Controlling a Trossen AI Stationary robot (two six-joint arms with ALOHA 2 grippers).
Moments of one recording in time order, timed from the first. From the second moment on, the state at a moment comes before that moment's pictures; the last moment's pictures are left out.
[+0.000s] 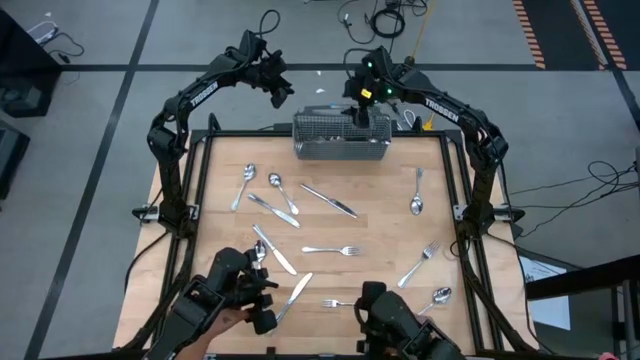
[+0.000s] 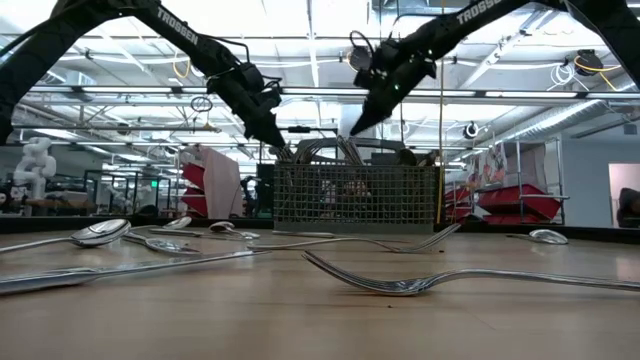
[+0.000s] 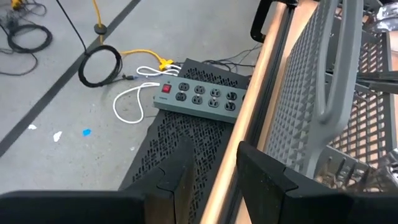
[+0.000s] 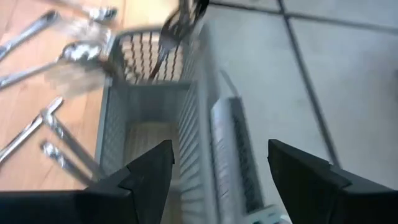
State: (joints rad) left arm 1.04 2.01 1.86 -0.69 0.52 0.48; right arm -0.81 1.92 1.80 -0.64 -0.37 -0.65
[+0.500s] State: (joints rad) left arm 1.01 1.70 1.85 -0.90 0.96 0.56; right arm -0.76 1.87 2.19 -1.21 -0.40 -0.63
